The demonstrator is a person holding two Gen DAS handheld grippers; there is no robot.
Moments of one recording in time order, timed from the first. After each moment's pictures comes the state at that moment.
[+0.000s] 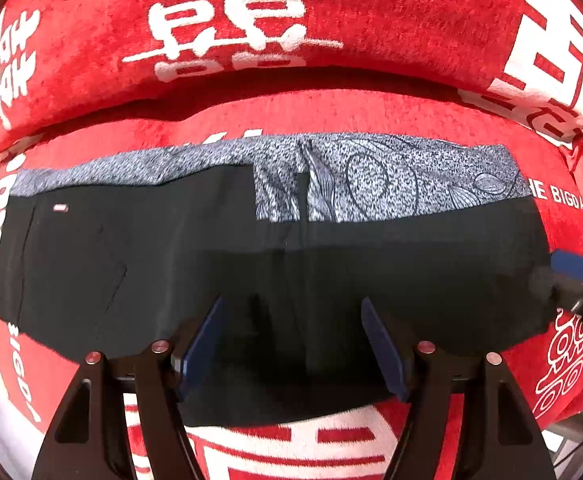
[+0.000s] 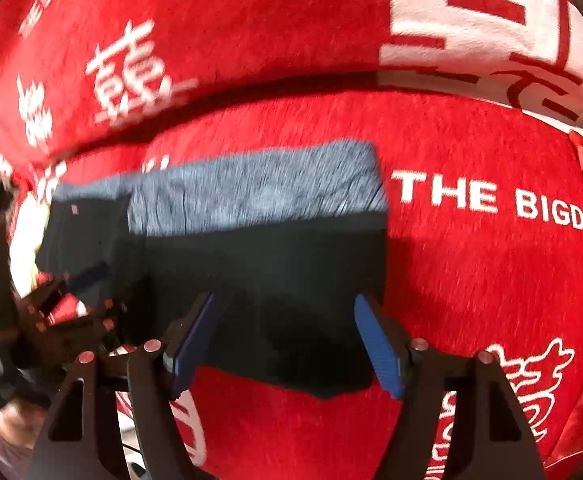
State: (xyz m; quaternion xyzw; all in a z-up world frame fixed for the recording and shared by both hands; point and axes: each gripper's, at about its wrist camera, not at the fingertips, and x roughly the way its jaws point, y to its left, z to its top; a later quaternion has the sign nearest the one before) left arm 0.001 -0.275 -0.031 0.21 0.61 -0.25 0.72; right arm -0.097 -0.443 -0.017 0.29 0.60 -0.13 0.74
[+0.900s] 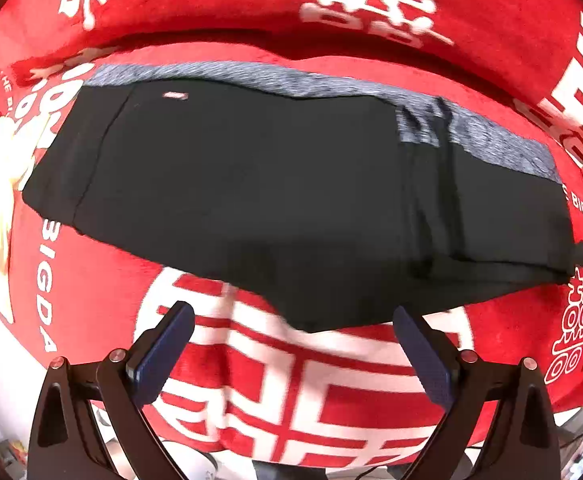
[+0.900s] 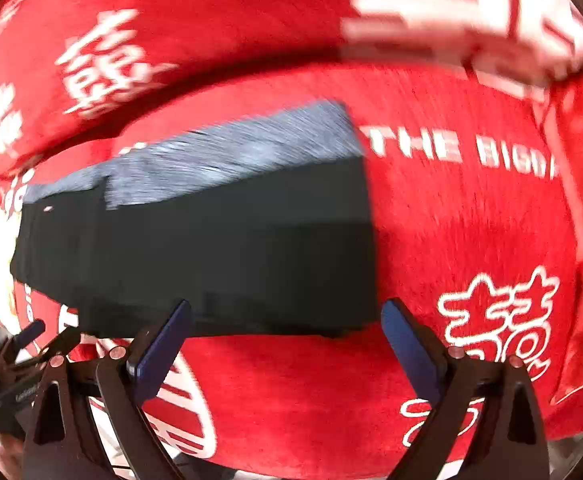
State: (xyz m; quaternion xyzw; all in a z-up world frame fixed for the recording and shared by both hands) left arm 0.015 -0.152 -0.019 0.16 0.66 -0.19 0.71; right arm -0.103 -0.402 0.000 0.27 0.61 -0.21 0.71
